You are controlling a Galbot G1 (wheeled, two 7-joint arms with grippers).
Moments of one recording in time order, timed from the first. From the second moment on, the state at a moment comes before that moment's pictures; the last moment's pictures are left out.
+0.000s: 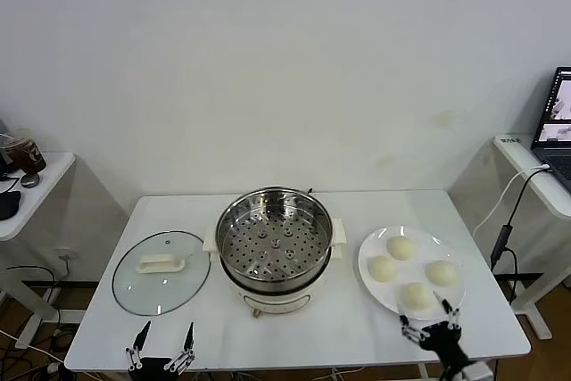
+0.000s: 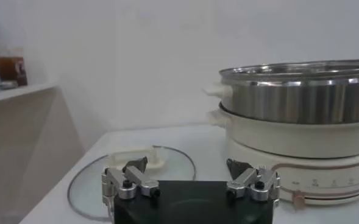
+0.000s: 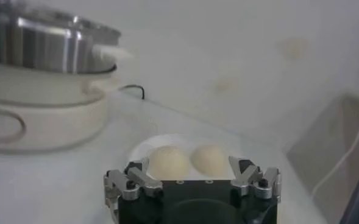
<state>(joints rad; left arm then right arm) 1.89 -1.33 -0.57 -2.04 -0.10 -0.19 -0.11 -1.58 1.00 0.74 1.90 -0.17 -0.04 -0.28</state>
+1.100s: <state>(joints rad) 1.87 -1.37 -0.62 -2.03 0.02 -0.25 -0.12 -0.28 0.71 -0.32 1.27 -0.36 -0.10 -0.99</state>
